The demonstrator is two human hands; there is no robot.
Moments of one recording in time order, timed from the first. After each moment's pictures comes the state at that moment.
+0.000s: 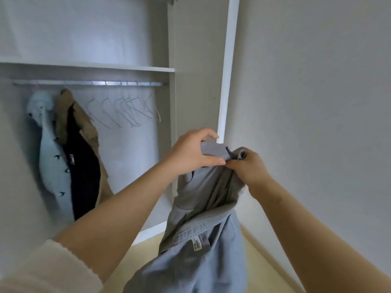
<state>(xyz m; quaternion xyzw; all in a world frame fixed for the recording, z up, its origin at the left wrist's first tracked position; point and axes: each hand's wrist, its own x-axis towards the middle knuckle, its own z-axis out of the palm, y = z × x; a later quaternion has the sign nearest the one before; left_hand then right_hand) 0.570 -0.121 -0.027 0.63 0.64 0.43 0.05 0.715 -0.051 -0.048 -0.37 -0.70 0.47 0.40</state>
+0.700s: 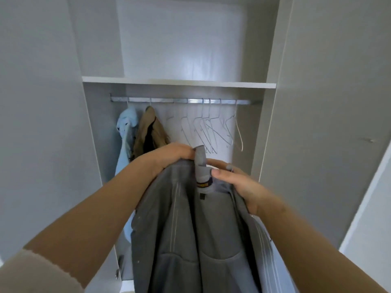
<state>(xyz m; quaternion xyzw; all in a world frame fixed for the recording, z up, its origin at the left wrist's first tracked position) 0.244 -0.077 0.006 0.36 0.74 0.52 0.22 0.367 0.063 -0.046 -0.01 -0.68 0.73 0.07</state>
